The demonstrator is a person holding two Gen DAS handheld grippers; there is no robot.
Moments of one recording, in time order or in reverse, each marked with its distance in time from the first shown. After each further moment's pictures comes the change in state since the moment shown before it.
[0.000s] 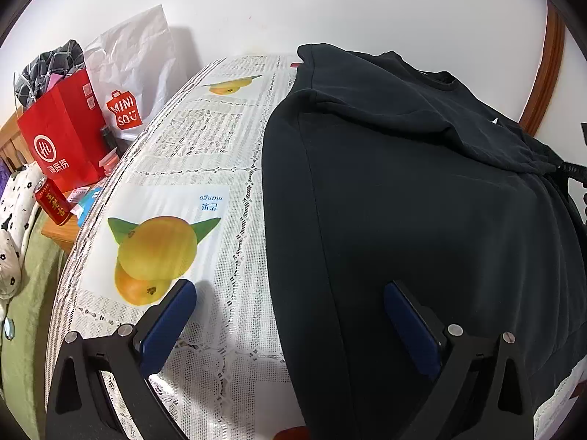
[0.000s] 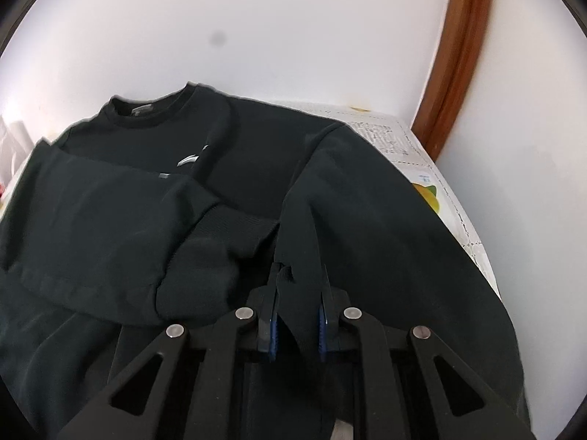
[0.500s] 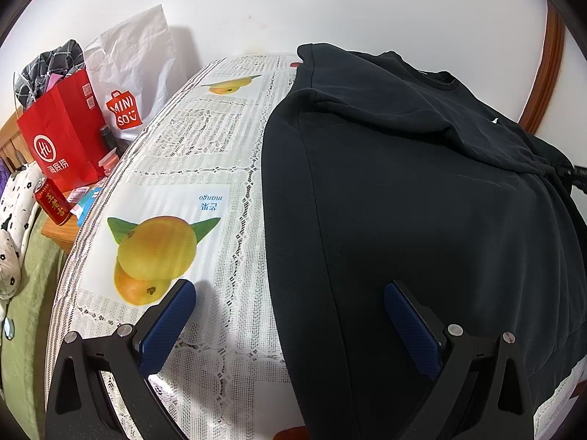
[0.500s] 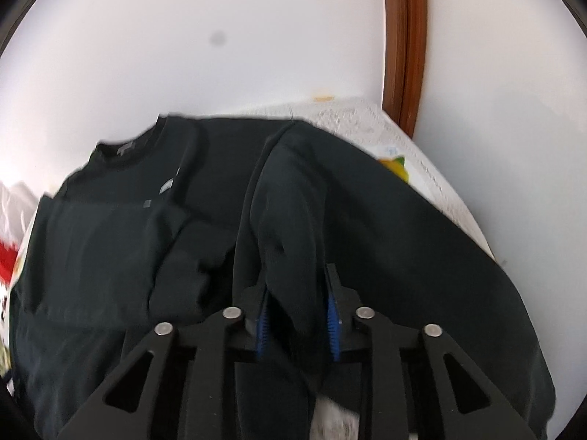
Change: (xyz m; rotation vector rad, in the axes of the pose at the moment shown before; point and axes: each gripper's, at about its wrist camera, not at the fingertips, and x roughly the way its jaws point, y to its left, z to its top) left arm 0.000 0.000 0.000 0.000 0.000 0.000; right arm -0.016 -0.042 -0.014 0.171 0.038 0.064
